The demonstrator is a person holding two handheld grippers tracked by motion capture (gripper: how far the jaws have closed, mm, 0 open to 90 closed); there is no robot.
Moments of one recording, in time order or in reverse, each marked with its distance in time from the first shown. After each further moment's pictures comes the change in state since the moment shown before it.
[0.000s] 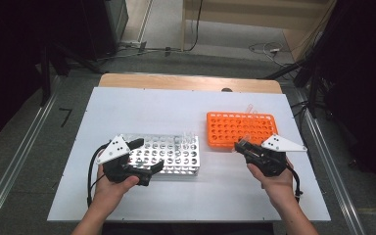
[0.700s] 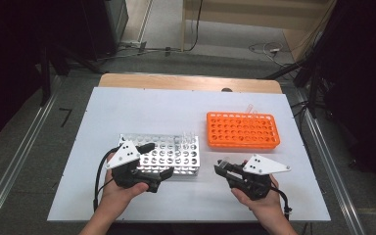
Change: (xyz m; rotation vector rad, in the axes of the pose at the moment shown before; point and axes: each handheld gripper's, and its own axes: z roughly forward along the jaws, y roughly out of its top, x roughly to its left) left arm -0.025 0.004 0.010 0.014 -0.073 0.029; right arm 0.066 -0.009 -0.005 0.032 0.175 -0.069
